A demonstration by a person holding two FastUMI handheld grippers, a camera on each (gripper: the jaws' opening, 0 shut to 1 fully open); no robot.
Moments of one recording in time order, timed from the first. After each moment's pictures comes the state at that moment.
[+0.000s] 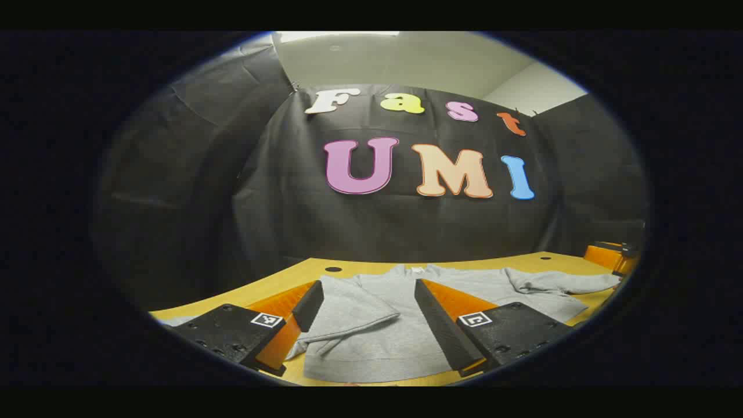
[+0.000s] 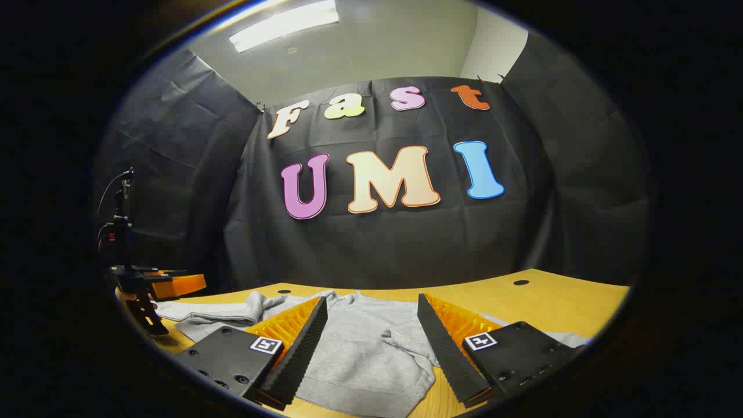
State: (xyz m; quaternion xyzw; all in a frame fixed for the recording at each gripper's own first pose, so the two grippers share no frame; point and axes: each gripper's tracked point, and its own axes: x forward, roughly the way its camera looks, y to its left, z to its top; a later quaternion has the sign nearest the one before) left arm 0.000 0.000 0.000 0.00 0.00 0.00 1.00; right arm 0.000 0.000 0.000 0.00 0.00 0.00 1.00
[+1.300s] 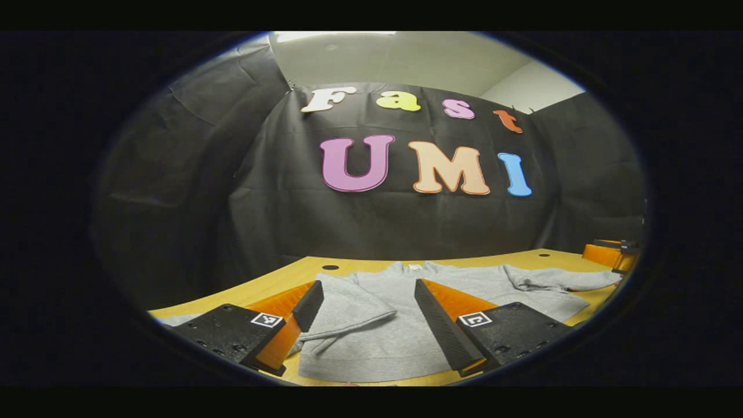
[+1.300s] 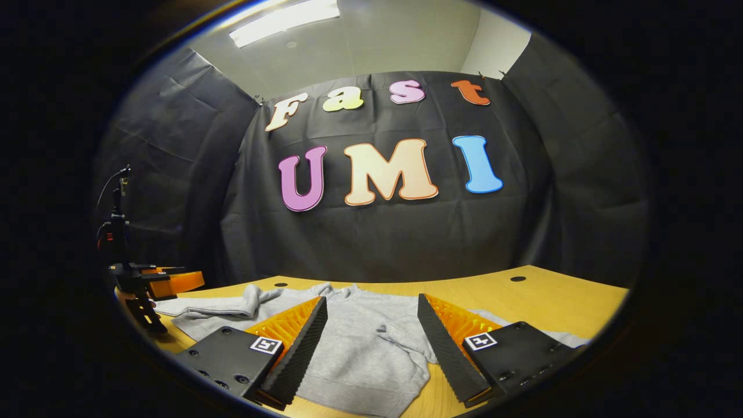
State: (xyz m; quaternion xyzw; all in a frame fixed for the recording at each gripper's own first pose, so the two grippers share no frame) left arm 0.002 -0.005 -0.009 0.01 0.01 0.00 1.00; right arm -0.001 -0.018 0.000 -0.01 0.02 -0.01 1.00
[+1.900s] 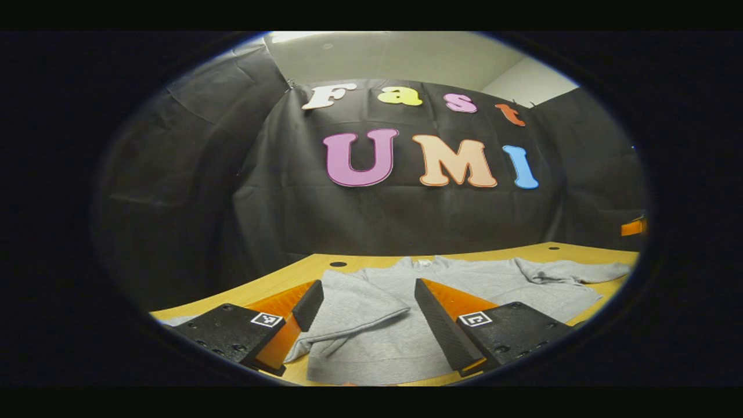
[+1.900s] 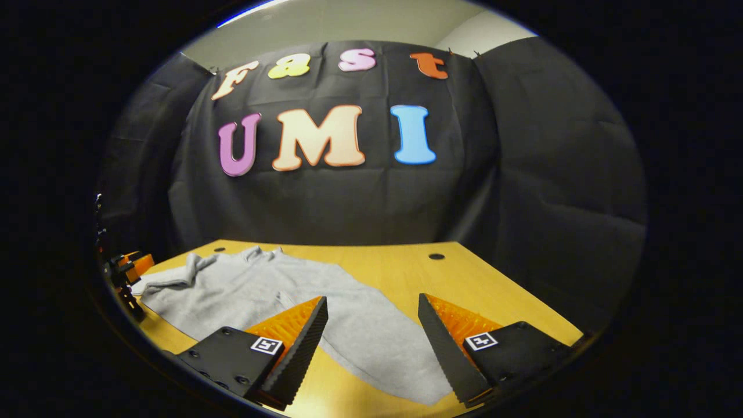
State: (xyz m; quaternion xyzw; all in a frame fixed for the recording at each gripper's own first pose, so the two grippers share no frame) left arm 0.013 0.009 -0.023 0.02 0.02 0.01 1.00; right arm -0.063 -0.201 -0.007 -0.04 0.20 -0.14 0.97
